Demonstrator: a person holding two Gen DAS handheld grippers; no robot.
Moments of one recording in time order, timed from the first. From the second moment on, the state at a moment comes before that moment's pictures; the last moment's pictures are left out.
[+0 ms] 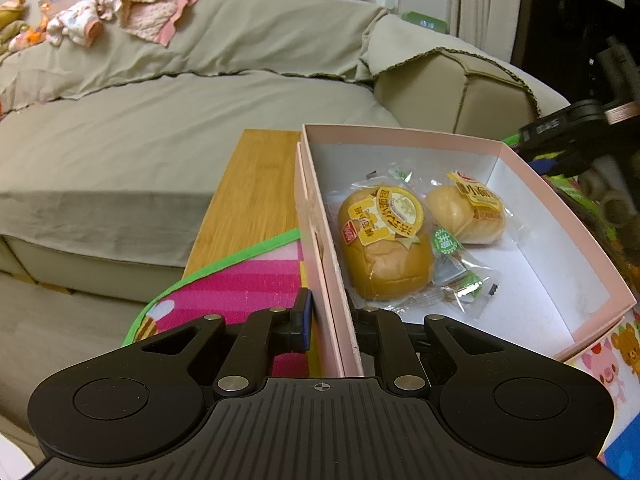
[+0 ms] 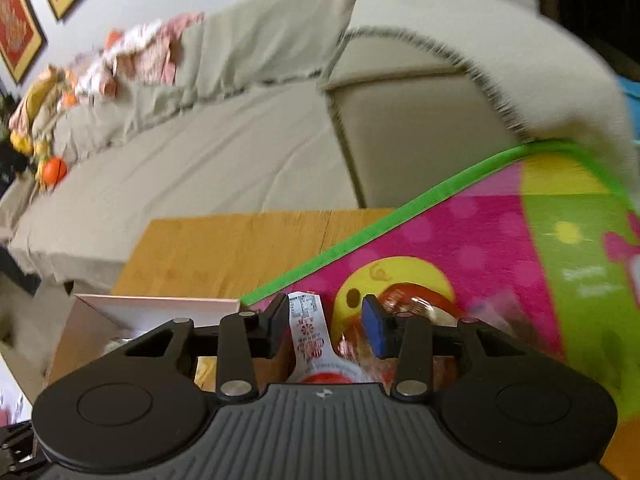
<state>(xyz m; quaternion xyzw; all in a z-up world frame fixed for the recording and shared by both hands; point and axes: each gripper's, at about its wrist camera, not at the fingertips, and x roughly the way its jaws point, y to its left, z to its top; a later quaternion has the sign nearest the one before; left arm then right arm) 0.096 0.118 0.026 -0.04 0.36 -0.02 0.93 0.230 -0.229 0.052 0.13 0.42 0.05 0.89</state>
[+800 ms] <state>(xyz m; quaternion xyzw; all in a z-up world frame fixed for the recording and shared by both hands) 0.096 0.117 0.024 -0.05 0.37 -0.01 0.93 0.110 -0.242 0.063 0.04 0.41 0.09 0.91</state>
